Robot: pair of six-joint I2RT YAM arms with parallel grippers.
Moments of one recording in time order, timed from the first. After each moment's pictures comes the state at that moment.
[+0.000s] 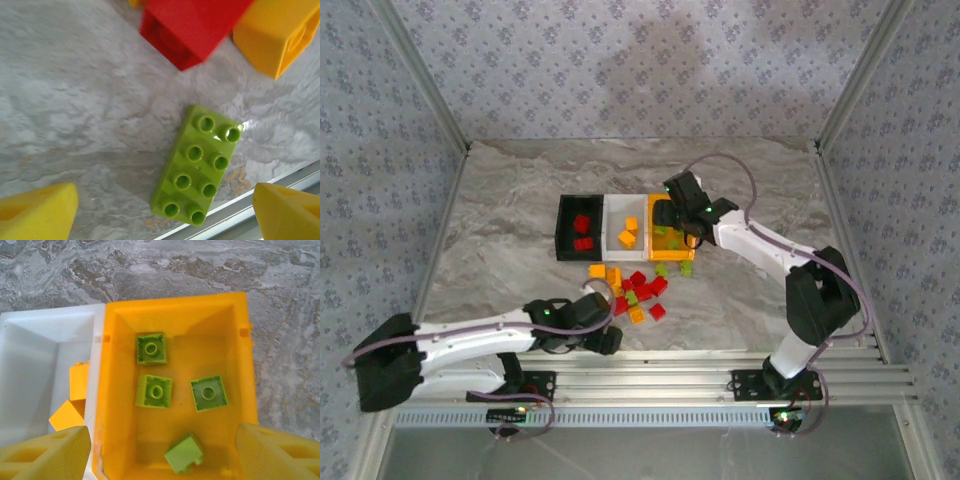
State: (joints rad) left arm -1.16 1.14 0.52 -0.55 -0.11 -0.75; right arm 0.60 1.64 1.23 -0.46 0.21 0.57
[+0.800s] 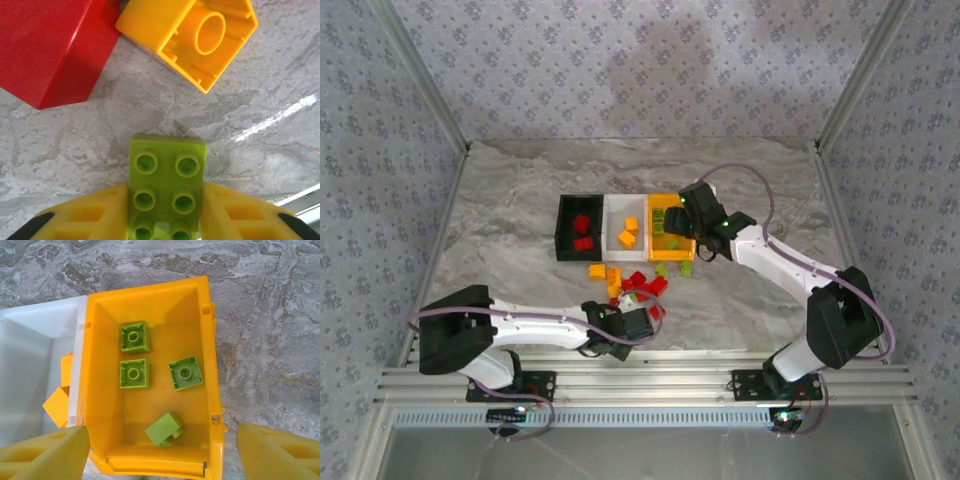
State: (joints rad) left arm -1.32 1.50 0.74 -0.61 -0.25 -0.76; right arm 0.59 1.50 1.09 -0.42 0.21 0.60
